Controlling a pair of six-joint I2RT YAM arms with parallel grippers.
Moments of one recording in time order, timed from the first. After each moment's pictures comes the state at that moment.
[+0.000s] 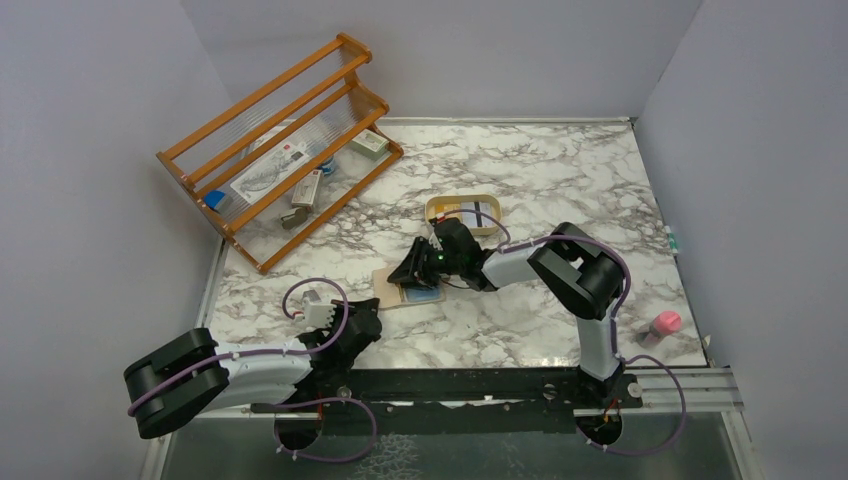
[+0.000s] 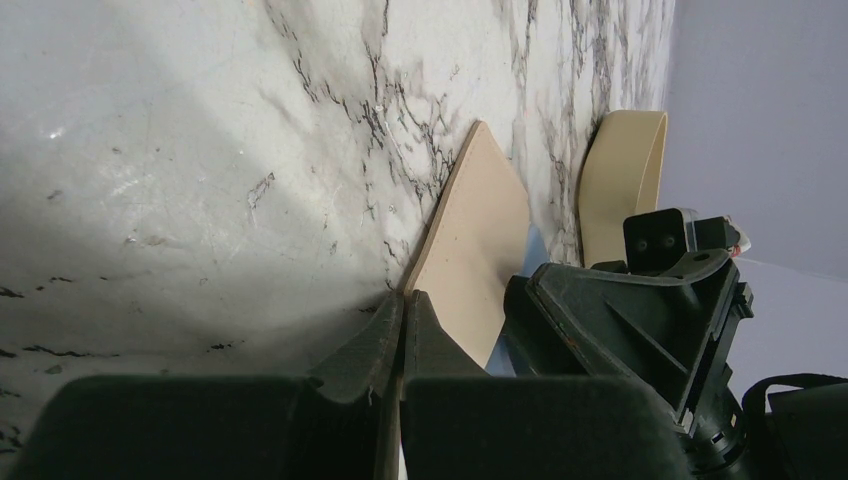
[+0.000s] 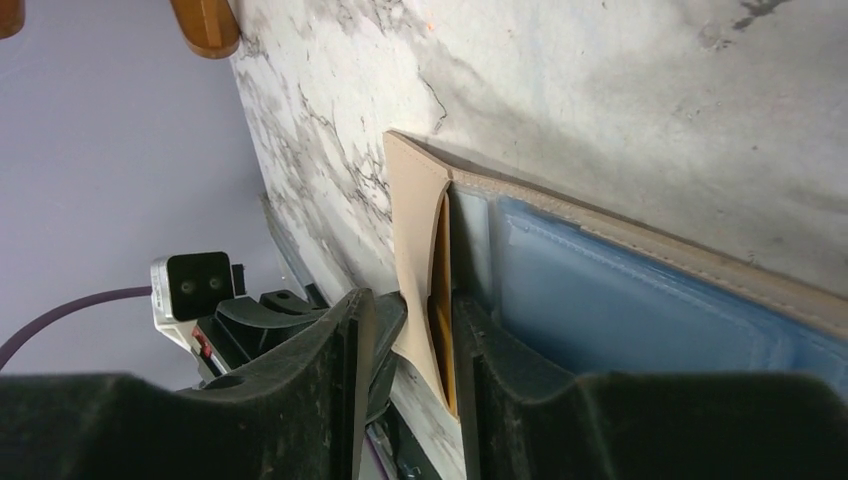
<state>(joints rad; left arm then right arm) -1.03 1.03 0.02 0.22 -0.79 -1.90 0.82 2.00 0.94 0.49 -0.42 1.17</state>
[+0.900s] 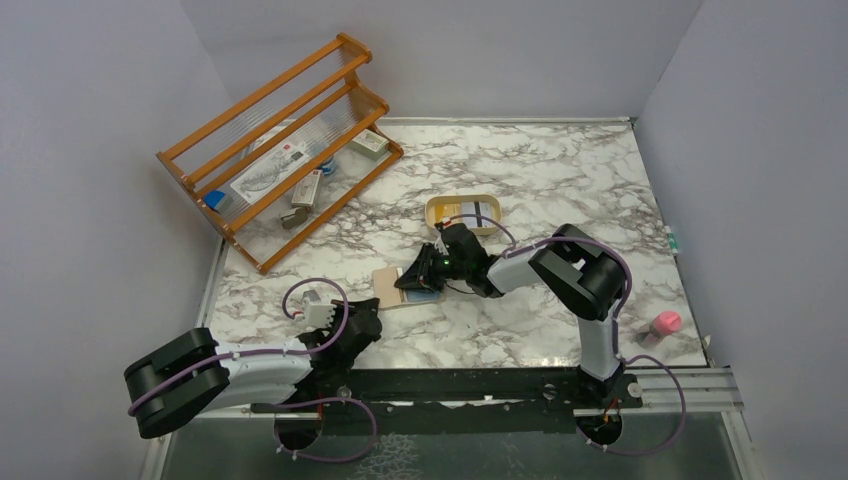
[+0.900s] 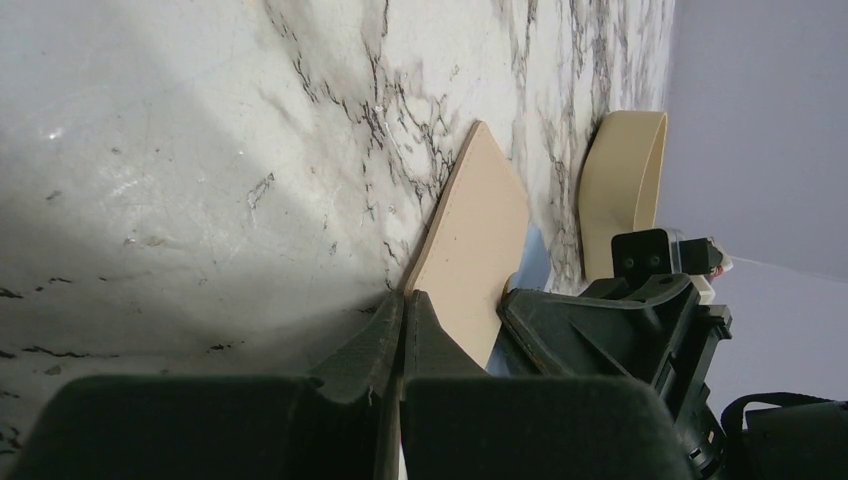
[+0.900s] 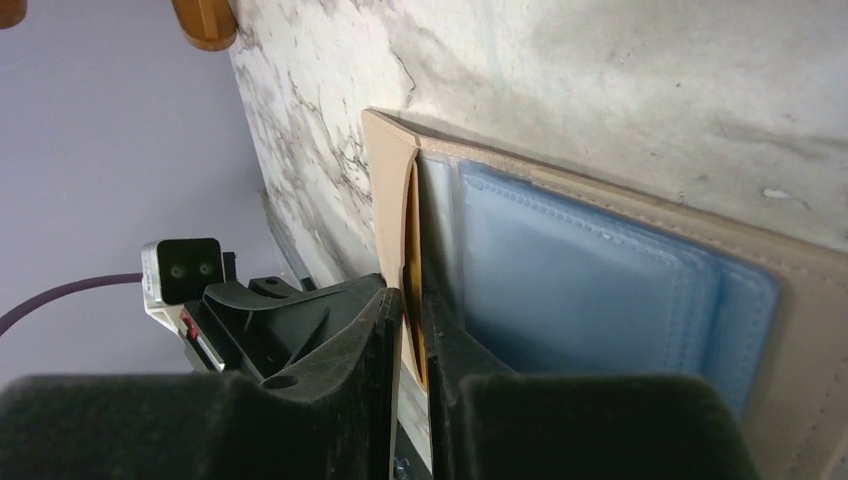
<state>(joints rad) -1.03 1.03 0.02 0.22 -0.79 -1.90 0.82 1.99 0.86 0.58 -0.42 1.18</state>
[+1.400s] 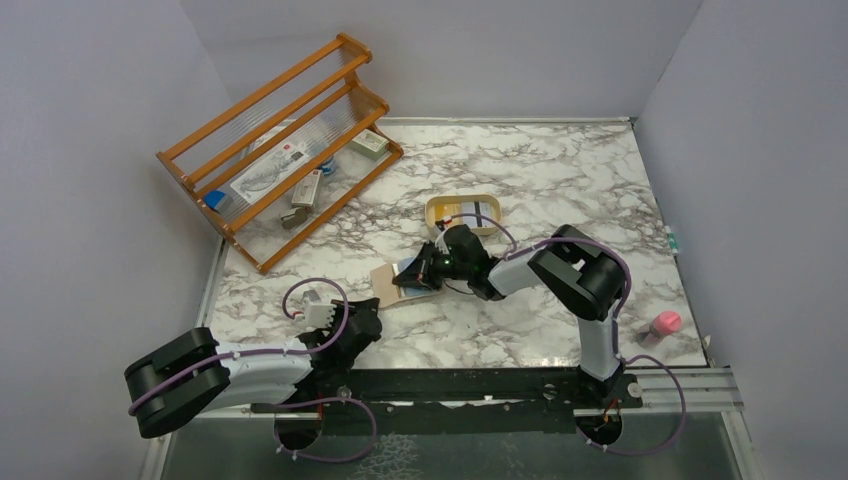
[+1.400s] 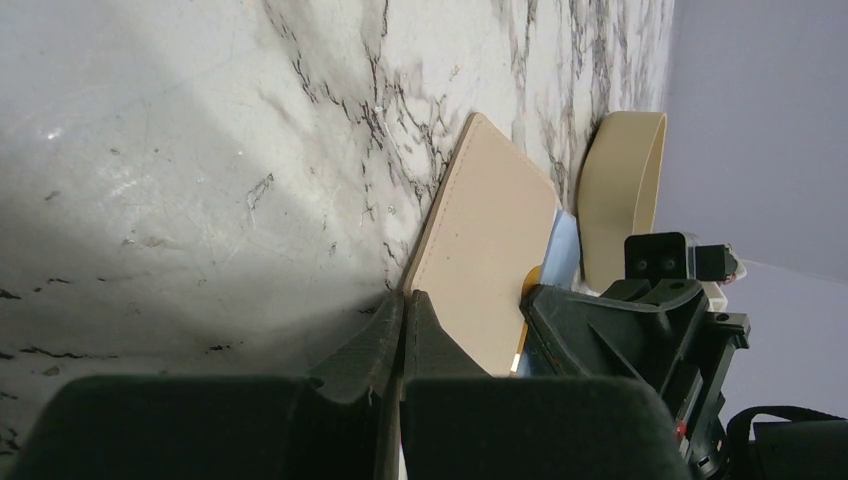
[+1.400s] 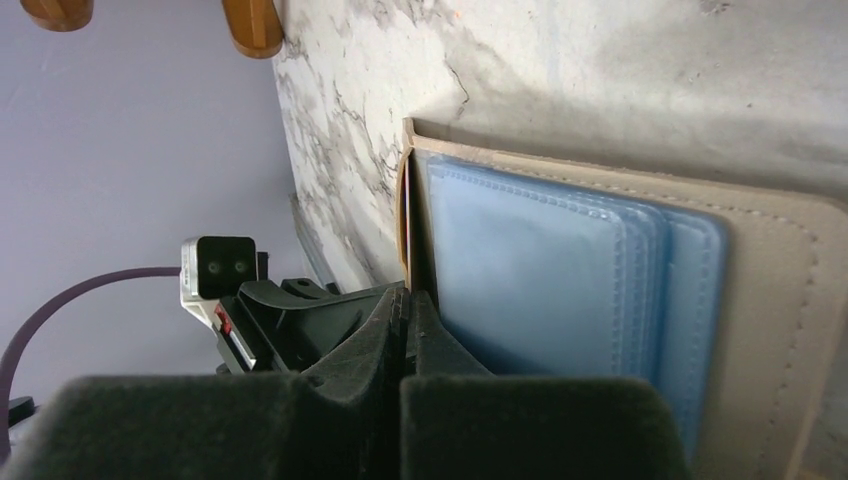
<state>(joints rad) -1.03 1.03 0.02 0.23 -0.79 -1.91 0.81 1.99 0.84 0.69 -0.42 1.21</state>
